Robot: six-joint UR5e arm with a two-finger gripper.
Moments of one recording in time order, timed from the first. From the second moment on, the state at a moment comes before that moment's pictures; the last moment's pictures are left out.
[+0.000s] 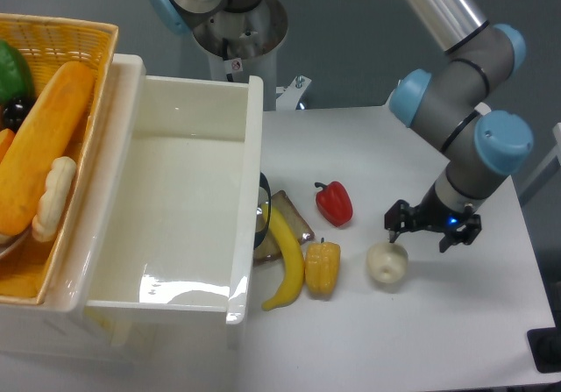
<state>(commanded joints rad) 2.74 -2.16 -1.44 -1.16 1.36 0.89</state>
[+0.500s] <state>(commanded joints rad) 2.71 -2.18 -1.44 -1.16 1.37 0.86</state>
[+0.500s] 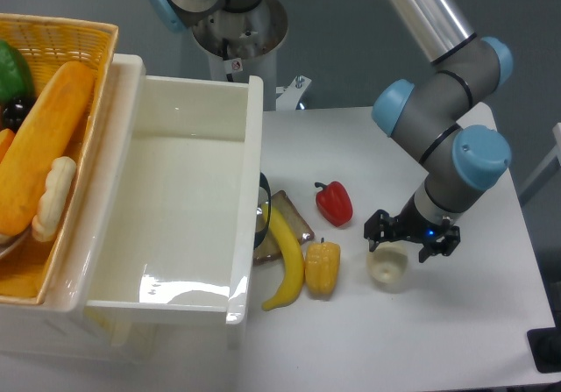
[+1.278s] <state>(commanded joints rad) 2.71 -2.22 -1.44 -1.15 1.38 0.87</state>
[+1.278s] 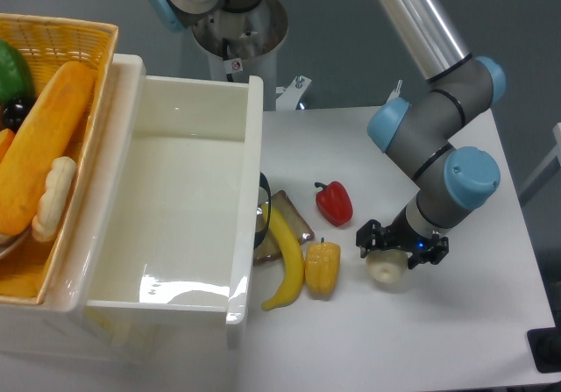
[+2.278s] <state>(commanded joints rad) 2.72 -2.19 -1.40 -1.15 1.53 0.93</state>
